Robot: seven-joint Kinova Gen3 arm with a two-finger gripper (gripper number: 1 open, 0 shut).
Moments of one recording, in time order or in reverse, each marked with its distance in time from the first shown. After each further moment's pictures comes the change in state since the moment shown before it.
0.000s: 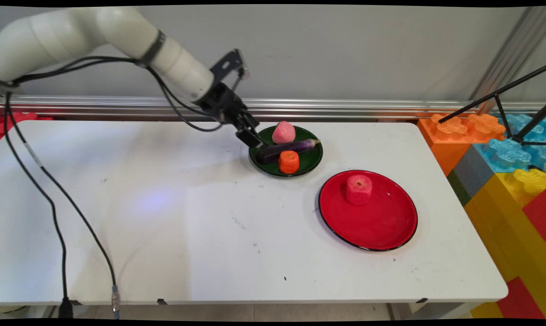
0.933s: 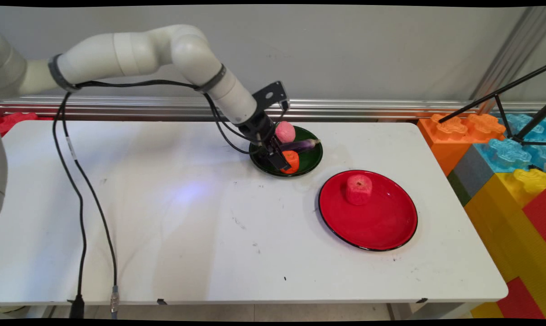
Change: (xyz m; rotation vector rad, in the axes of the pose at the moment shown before) arm 0.034 0.011 0.101 0.005 -0.118 0.050
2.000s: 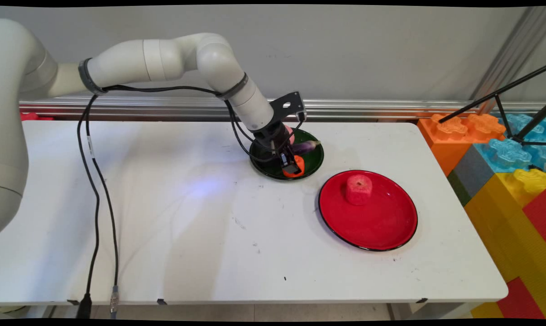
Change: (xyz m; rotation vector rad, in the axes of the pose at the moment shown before) arm 0.024 0.008 0.032 -0.020 -0.036 0.076
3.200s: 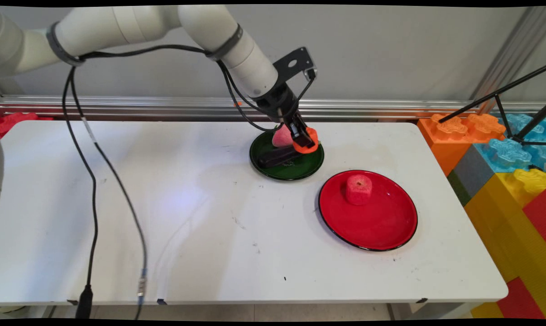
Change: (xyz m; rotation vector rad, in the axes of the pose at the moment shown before) arm 0.049 0.026 -0.096 0.038 0.092 -0.029
